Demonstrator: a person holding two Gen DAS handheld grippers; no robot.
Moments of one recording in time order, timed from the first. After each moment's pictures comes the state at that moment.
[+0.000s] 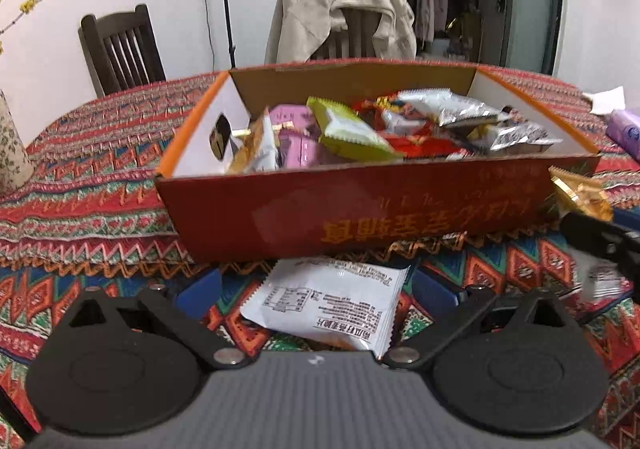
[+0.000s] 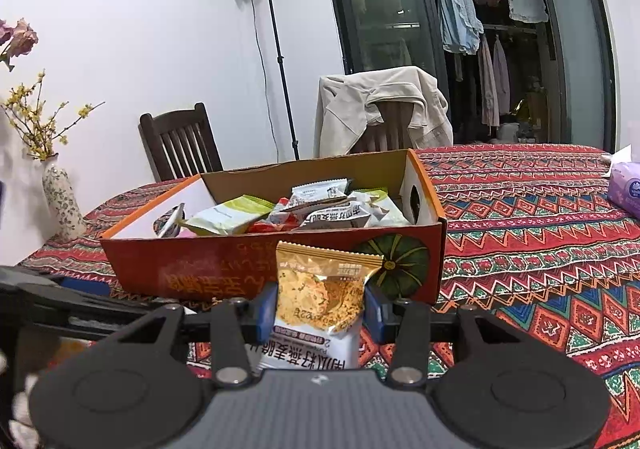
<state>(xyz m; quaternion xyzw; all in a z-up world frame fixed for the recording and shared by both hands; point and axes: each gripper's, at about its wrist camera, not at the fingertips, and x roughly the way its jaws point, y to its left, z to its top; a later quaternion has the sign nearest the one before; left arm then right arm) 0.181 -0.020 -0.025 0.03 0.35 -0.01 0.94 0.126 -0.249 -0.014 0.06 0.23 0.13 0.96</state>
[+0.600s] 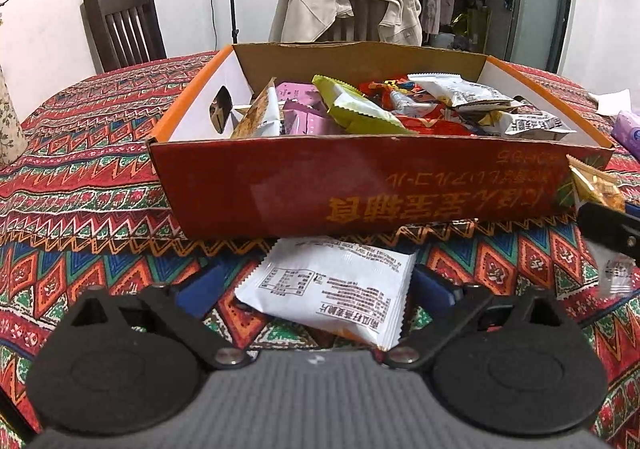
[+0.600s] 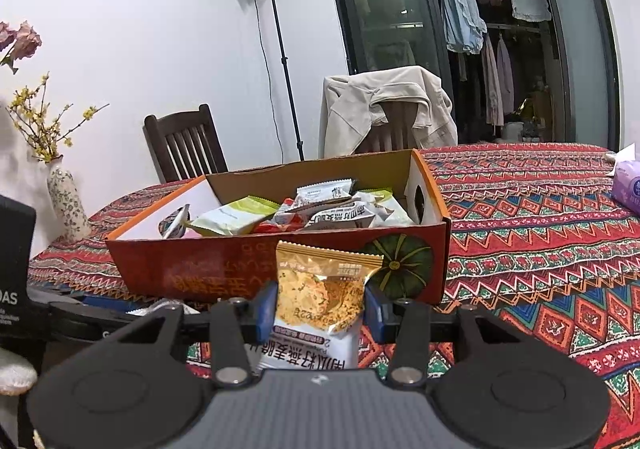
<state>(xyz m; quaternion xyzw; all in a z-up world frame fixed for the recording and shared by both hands) 0.181 -0.014 -0.034 0.01 0.36 -0.02 0.93 0.128 -0.249 -0.014 0.07 0.23 0.14 0.96</state>
